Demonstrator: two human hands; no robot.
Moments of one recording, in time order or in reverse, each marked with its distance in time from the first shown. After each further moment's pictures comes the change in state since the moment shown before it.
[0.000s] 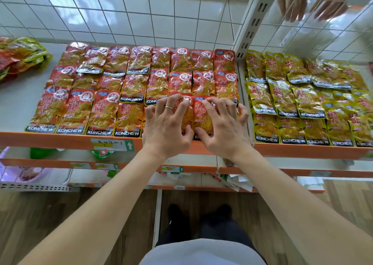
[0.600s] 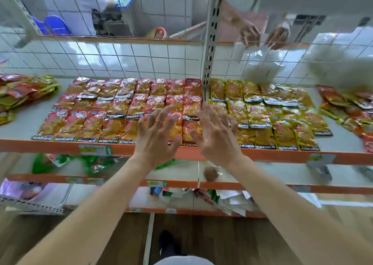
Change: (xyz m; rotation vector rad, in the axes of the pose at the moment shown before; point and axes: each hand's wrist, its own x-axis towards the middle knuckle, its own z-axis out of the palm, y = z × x) left_hand -0.015 0.073 -0.032 0.021 0.115 0.087; right_hand -0.050 0.055 -0.063 0.174 0.158 -0.020
